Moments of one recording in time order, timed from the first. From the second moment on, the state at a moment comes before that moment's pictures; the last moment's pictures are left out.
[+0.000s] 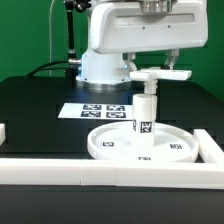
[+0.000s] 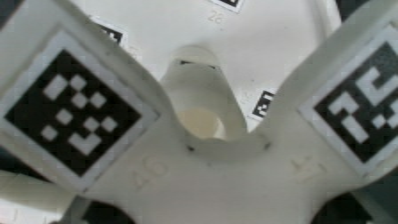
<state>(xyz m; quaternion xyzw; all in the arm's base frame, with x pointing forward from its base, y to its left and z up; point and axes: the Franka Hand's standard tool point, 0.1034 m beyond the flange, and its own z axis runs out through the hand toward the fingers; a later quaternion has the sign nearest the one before) 0.545 0.044 0.125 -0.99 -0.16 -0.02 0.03</state>
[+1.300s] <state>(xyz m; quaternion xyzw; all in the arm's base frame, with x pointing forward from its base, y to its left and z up) 0.532 0.038 0.109 -0.99 -0.15 -0.02 0.03</state>
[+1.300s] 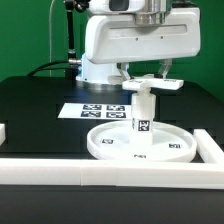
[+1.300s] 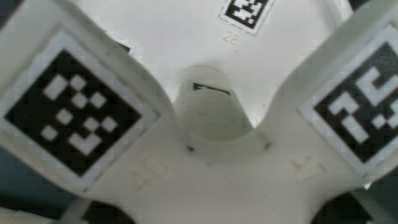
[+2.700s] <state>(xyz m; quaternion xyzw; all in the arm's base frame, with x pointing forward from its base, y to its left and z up) 0.530 0.038 0.099 -0.99 -0.15 -0.01 0.03</state>
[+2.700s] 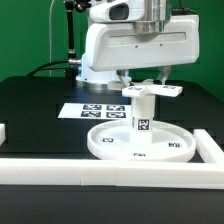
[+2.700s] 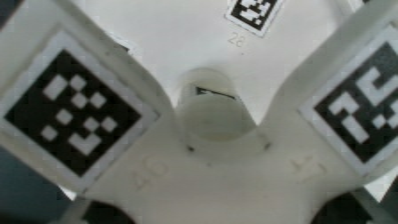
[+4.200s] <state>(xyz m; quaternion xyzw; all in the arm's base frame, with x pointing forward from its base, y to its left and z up) 0.531 0.039 0.097 -0.85 0.53 0.01 0.06</state>
